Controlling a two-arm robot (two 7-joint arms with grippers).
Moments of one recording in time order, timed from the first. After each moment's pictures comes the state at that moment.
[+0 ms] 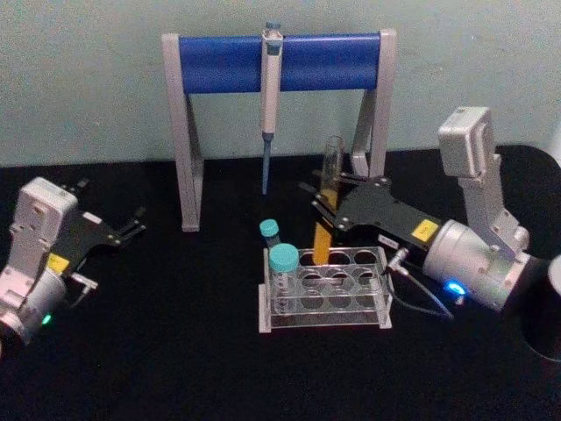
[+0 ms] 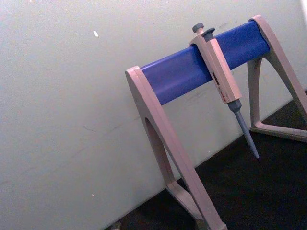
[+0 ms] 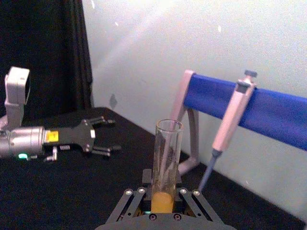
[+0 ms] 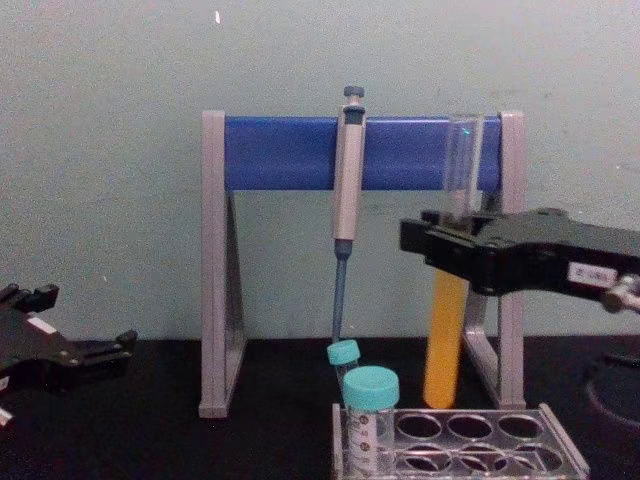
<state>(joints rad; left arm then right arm) -0.20 0.60 0.45 -1.41 -0.25 -0.12 0.03 0.20 0.46 -0.39 -1.70 0.42 0.12 0.46</state>
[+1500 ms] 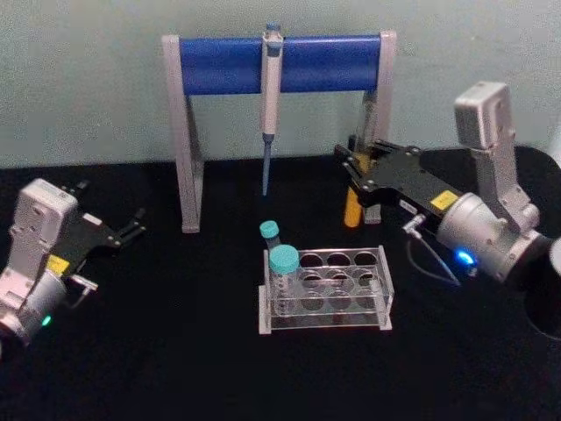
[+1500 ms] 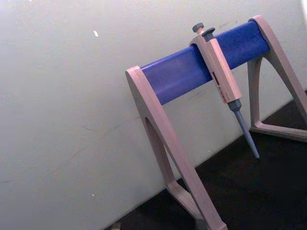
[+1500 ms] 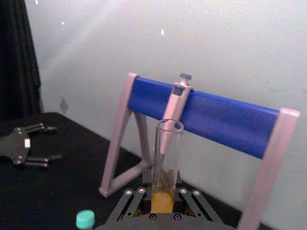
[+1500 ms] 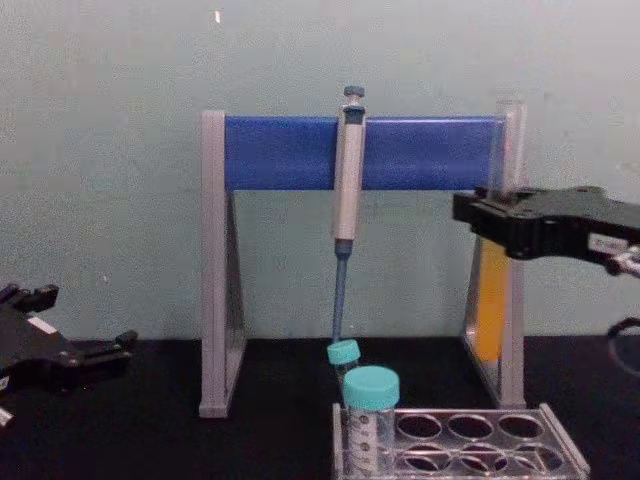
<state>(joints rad) -0.20 0.60 0.45 -1.41 -0.25 -0.12 0.03 0.26 0.40 -0.35 -1.59 0.36 0.09 0.36</state>
